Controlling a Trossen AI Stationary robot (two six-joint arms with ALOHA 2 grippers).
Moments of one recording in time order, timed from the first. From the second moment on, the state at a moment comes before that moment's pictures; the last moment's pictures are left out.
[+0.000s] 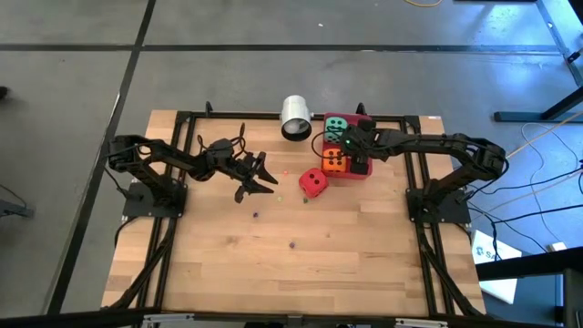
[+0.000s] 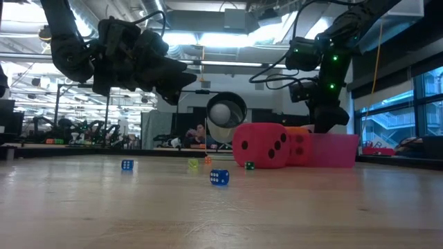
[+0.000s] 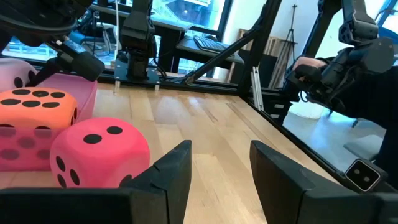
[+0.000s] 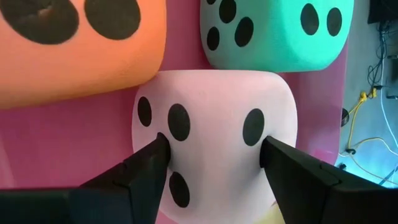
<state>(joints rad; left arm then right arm) 0.39 1.50 0.39 1.10 0.73 -0.15 -0.42 1.48 0.86 -0.59 0.43 -0.40</state>
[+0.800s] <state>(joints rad) 0.39 1.50 0.39 1.10 0.73 -0.15 -0.42 1.48 0.86 -0.60 0.41 -0.38</state>
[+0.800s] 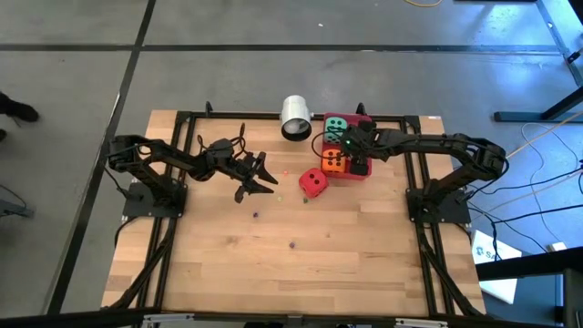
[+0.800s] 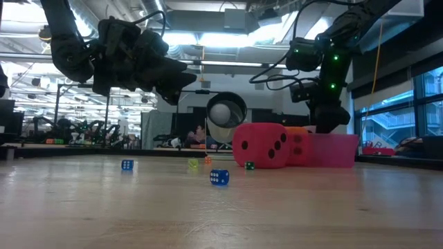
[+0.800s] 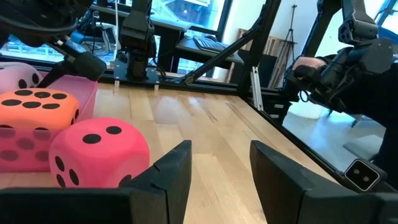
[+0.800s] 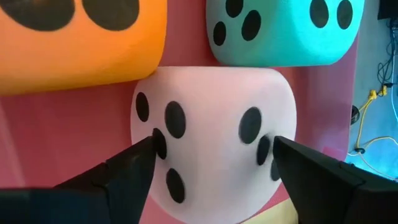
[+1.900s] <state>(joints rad) 0.46 1.50 0.39 1.10 0.87 -0.18 -0.24 1.31 1.11 -0.63 0.29 -0.14</state>
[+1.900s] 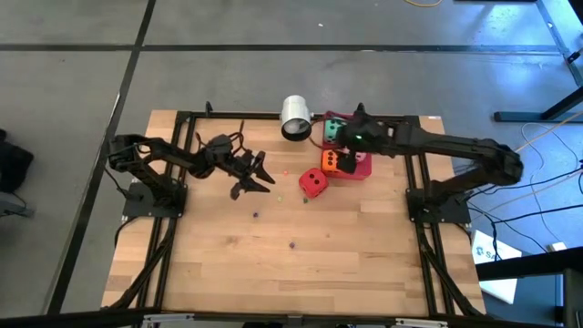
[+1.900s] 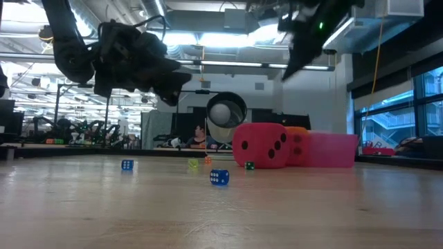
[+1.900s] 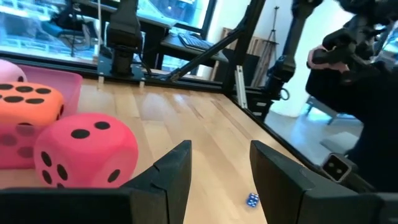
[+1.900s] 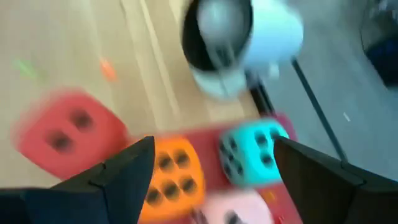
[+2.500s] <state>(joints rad) 0.49 1.50 0.39 1.09 0.91 -0.18 0.14 1.17 0.52 0.51 0.27 0.14</state>
